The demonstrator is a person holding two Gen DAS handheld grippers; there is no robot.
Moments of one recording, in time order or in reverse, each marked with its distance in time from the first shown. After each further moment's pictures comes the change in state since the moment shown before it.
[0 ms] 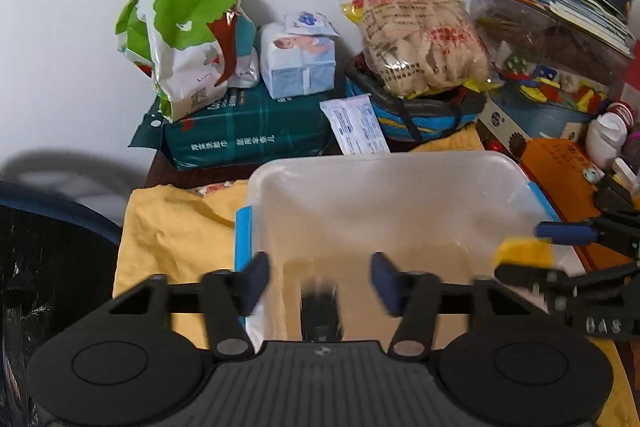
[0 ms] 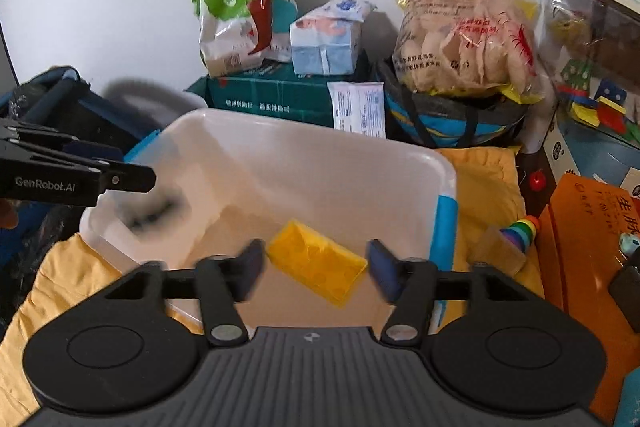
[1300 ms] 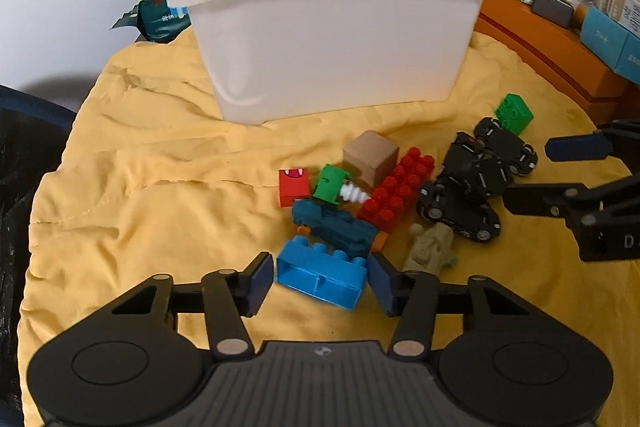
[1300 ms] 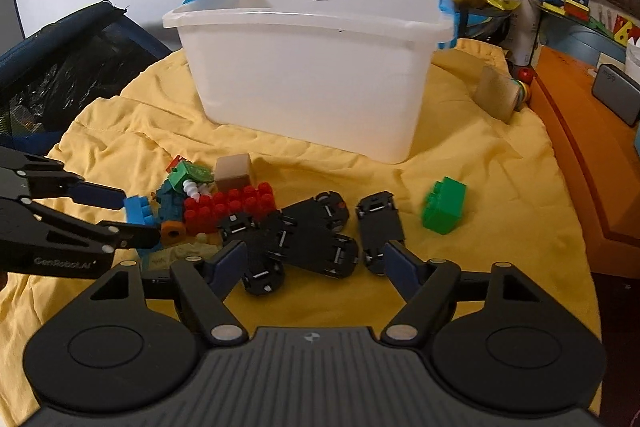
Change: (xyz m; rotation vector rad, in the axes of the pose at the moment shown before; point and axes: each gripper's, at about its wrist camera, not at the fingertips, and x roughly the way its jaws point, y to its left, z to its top) left arm -0.030 -0.047 -0.212 0.089 0.131 -0.018; right arm -0.052 0.038 -0.177 -0.015 0.041 -0.001
